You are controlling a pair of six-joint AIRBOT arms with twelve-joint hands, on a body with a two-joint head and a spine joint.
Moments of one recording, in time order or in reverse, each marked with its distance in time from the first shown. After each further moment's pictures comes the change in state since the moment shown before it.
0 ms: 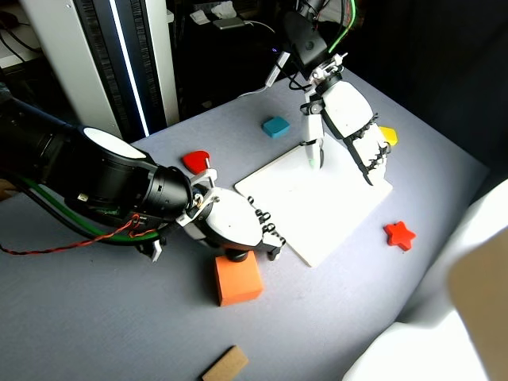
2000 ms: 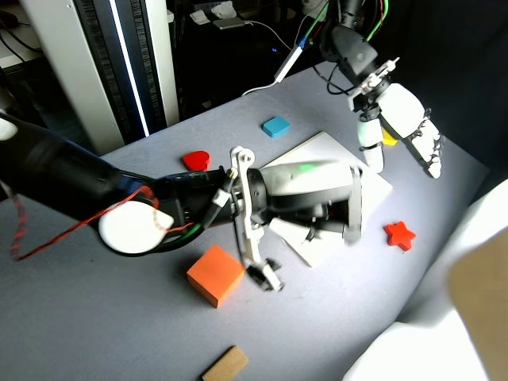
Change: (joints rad) left arm 0.037 0.068 0.264 -0.036 0.145 -0.050; right arm -0.037 -0.238 0.366 1.491 0.629 -2.119
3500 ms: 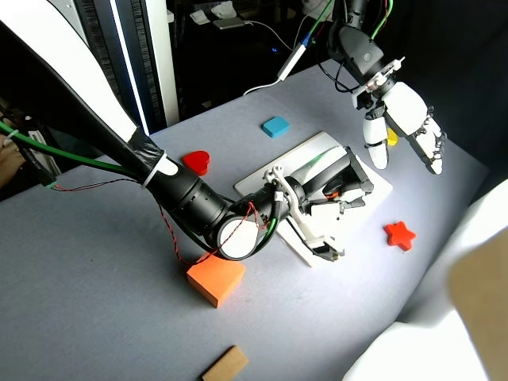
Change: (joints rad) left arm 0.018 0.007 0.017 -0.002 0.034 -0.013; right arm -0.062 -0.534 0.724 -0.319 0.375 -0.082
